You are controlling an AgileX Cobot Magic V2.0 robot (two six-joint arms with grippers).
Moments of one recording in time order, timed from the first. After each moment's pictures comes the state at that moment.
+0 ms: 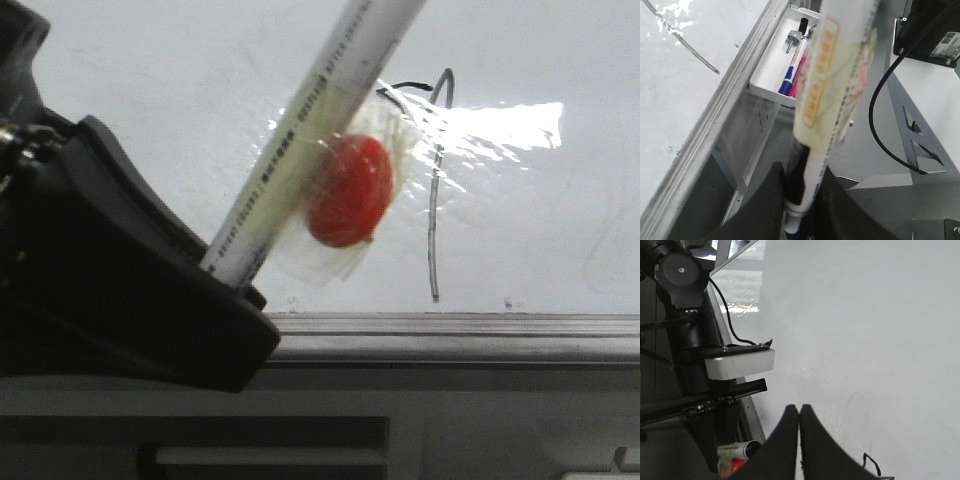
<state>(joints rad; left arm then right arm) -0.91 1.13 -0.60 -1.03 0.49 1.22 1.26 0.60 -0.84 -0.58 0.57 0.16</state>
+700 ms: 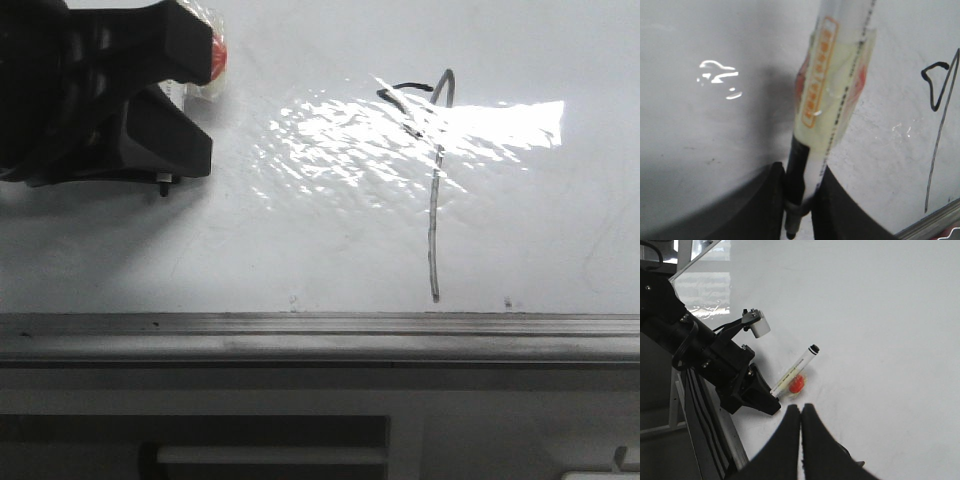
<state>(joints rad) -0.91 1.23 -0.60 -1.36 -0.20 0.88 1.26 0.59 -0.84 -0.73 0.63 0.32</state>
